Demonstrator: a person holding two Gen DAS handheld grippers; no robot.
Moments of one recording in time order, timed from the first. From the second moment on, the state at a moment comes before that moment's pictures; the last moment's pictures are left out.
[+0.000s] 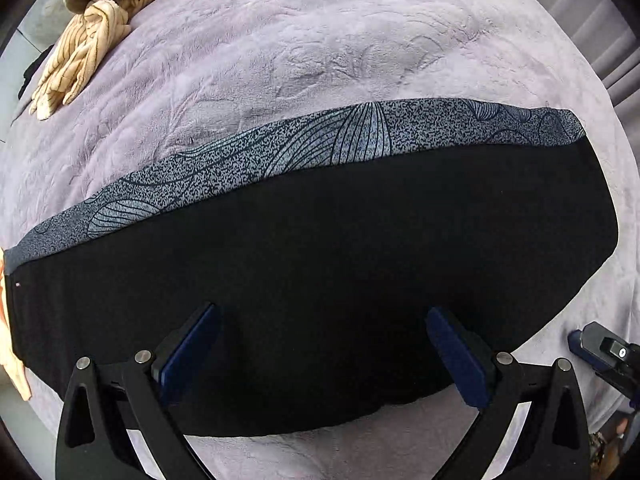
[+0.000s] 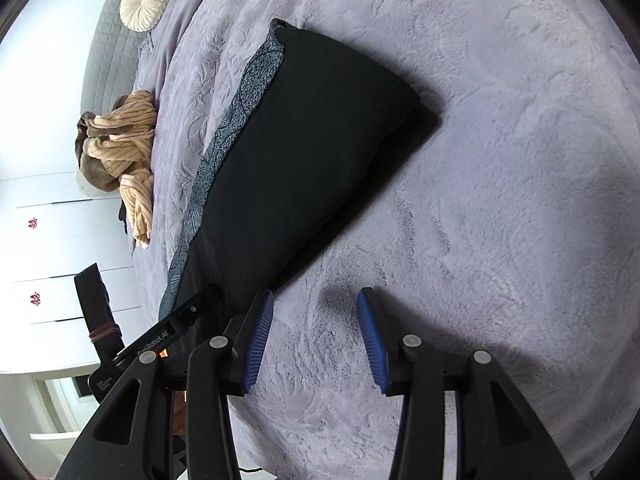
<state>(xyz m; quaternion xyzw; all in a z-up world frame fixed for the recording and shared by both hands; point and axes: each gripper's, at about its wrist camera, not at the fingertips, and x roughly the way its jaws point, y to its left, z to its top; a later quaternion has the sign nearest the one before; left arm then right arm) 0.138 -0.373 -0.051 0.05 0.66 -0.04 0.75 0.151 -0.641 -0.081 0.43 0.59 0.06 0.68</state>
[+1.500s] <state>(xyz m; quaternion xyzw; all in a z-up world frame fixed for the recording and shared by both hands) 0.145 -0.385 -0.079 0.02 0.67 -0.04 0.74 0.148 -0.708 -0.097 0.51 0.52 -0.02 0.68</state>
